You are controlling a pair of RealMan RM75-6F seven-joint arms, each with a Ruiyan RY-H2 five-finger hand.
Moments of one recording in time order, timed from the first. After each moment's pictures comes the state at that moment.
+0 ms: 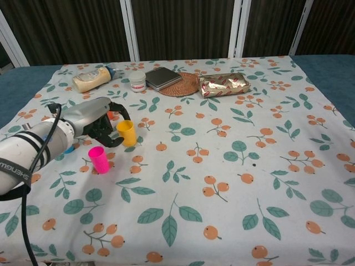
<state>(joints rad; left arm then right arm) -0.75 -1.77 -0.24 -1.33 0.89 1.04 0.39 0.11 -0.98 -0.03 -1.70 -1.52 1.32 0.10</state>
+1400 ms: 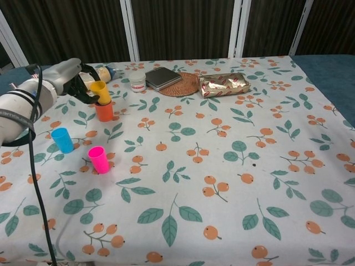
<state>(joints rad) -0.82 -1.77 -0.39 -1.07 0.84 1.01 0.30 0.12 -0.98 -0.02 -1.70 -1.50 1.31 0.09</state>
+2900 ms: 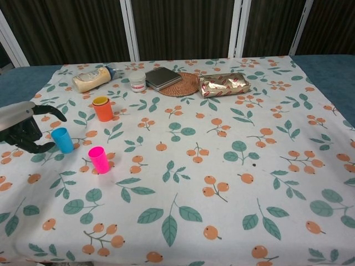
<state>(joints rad) -0.54 -1.51 -0.14 -1.44 1.01 1.08 0.21 0.11 -0.98 -0.03 -1.71 -1.53 1.32 0.09</state>
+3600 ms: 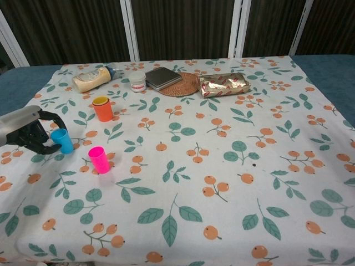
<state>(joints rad) -0.55 -1.57 -0.18 -1.34 0.99 1.01 0.14 0.12 -0.98 -0.03 -1.71 -1.53 1.31 0.08</state>
